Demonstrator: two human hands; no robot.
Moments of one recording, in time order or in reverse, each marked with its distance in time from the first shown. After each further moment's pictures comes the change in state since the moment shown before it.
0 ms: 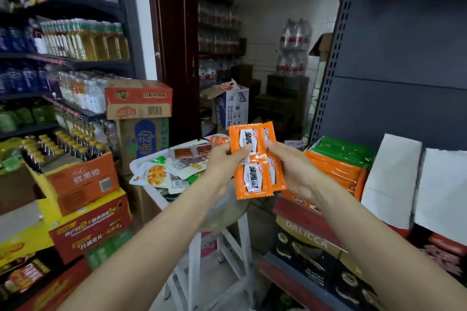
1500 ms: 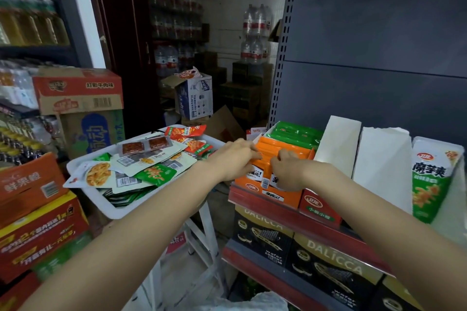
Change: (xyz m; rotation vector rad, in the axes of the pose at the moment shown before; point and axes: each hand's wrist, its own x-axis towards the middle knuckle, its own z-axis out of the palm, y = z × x) left_hand 0.041 -0.032 0.089 1.518 -0.631 0.706; right_hand -0.026 -0.003 -0.092 -1.922 -0.074 0.320
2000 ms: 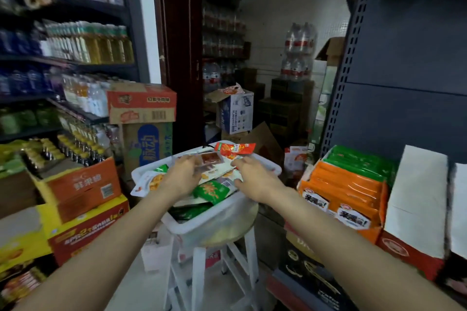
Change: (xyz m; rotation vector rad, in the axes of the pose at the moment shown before) left_hand -0.129 -0.162 0.010 -0.221 0.222 -0.681; right_hand 0.070 -0.150 -0.044 0.414 0.440 -0.343
